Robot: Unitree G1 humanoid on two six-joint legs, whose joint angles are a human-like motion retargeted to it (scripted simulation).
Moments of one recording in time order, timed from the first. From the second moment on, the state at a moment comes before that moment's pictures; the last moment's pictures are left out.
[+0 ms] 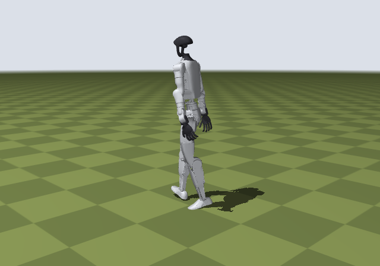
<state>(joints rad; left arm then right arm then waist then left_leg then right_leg) 0.02 0.22 0.16 1.64 0.27 0.17 -0.24 0.05 -0.19 -0.24 1.44 -0.27 0.17 0.18 -0.21 0.05 0.02 0.00 0.04 0.56 0.10 -0.07 0.13 -0.32 -0.17 -0.75 0.21 -0.20 -0.03</state>
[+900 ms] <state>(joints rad) 0.02 0.11 0.18 1.59 0.28 0.11 -0.28 -0.05 -0.17 -0.17 1.50 -0.32 0.20 0.28 0.09 0.01 -0.08 -0.21 -0.05 -0.14 0.15 -0.08 -0.12 -0.10 -0.02 -0.60 0.01 -0.04 -0.08</state>
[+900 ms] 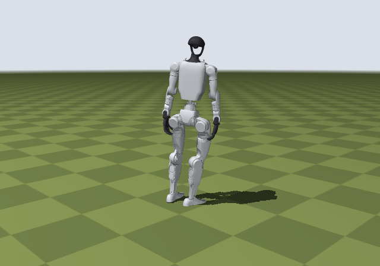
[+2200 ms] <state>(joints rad) -0.02 0.06 0.08 1.49 0.41 0.13 -0.39 0.01 -0.18 -0.24 1.51 -0.22 0.21 0.32 -0.04 -0.01 -0.10 -0.15 0.04 0.22 0.34 -0.21 0.05 -0.15 -0.13 -0.55 0.14 -0.09 -0.09</state>
